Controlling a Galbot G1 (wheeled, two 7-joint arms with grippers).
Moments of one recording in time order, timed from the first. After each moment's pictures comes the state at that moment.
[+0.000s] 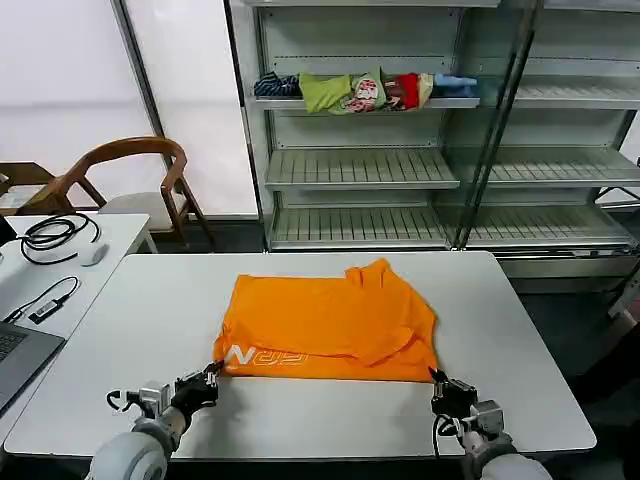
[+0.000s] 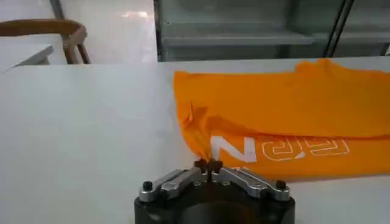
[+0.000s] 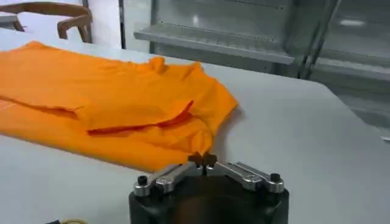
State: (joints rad) left arm 1.41 -1.02 -0.45 -1.97 -0.57 0.49 -0.10; right arm -1.53 1.07 0.44 2.07 0.30 -0.42 0.10
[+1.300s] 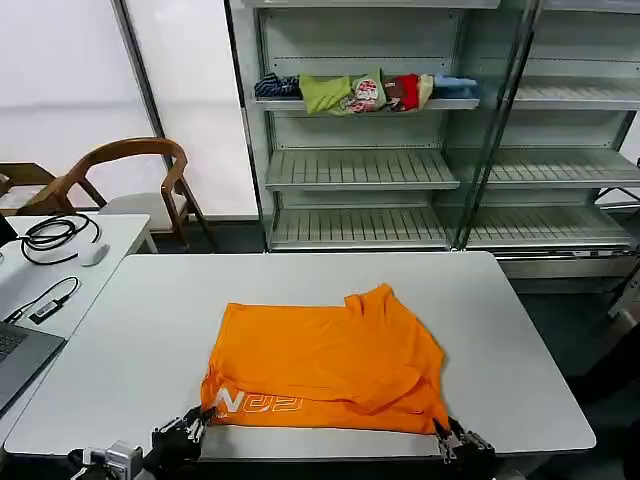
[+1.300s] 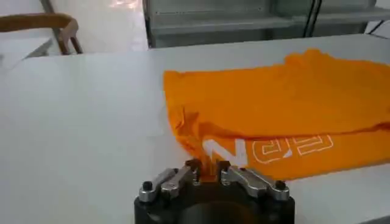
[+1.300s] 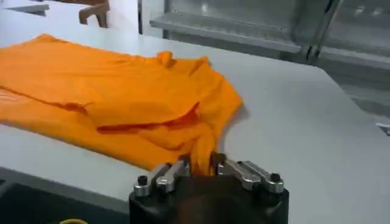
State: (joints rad) left arm 1.73 -0.99 -0.60 -2.20 -0.51 0.47 -0.06; right arm -1.82 1.07 0.54 2.27 0.27 -0.37 0.09
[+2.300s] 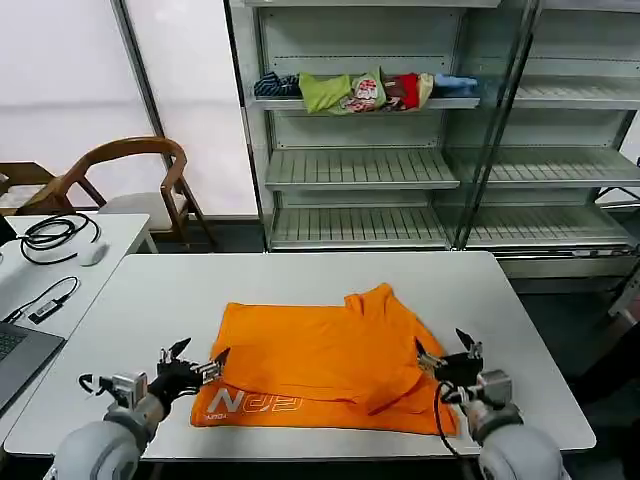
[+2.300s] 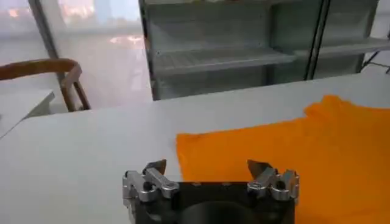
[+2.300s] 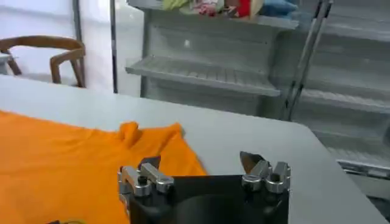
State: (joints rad) left arm 1.32 -0.94 -0.49 -2.00 -0.58 0.51 -0.04; right arm -1.15 1.11 0.34 1.98 0.40 -0.55 0.21
